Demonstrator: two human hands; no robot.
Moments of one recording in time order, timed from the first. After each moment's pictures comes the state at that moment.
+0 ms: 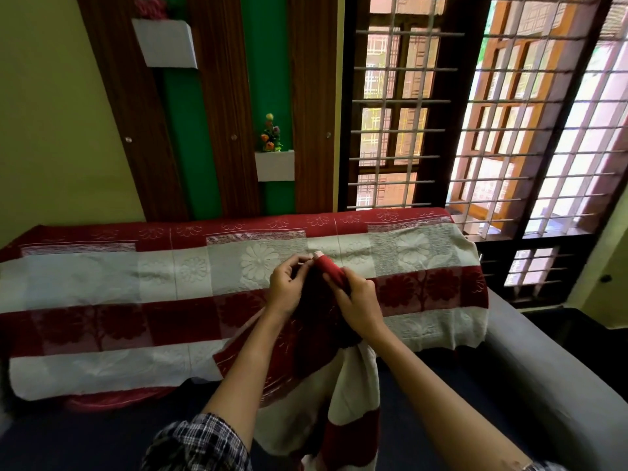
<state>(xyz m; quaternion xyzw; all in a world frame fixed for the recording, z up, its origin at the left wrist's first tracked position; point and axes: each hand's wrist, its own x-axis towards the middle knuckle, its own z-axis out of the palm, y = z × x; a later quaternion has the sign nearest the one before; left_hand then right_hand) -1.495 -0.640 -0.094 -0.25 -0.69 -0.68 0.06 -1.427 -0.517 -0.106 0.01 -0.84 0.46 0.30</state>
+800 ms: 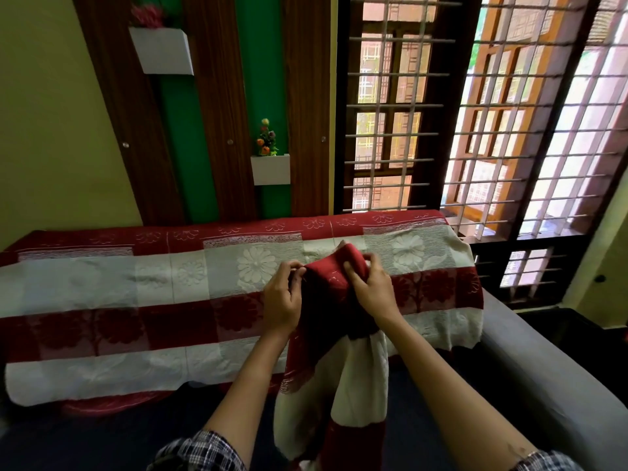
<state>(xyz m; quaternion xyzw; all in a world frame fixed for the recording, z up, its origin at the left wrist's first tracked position) -1.475 -0.640 -0.111 -0.30 -0.72 -0.53 0.32 -1.426 -0.482 -0.092 -0.11 -0.83 0.47 0.27</state>
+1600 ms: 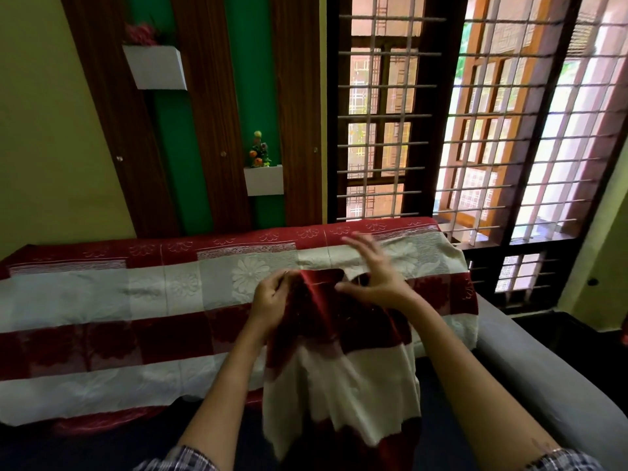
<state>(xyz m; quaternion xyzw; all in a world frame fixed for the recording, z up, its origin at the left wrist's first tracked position) -1.470 -0.648 -0.080 -0.27 -0.70 -0.66 0.03 -1.416 -0.445 -0.053 0.04 -0.93 0.33 0.19</state>
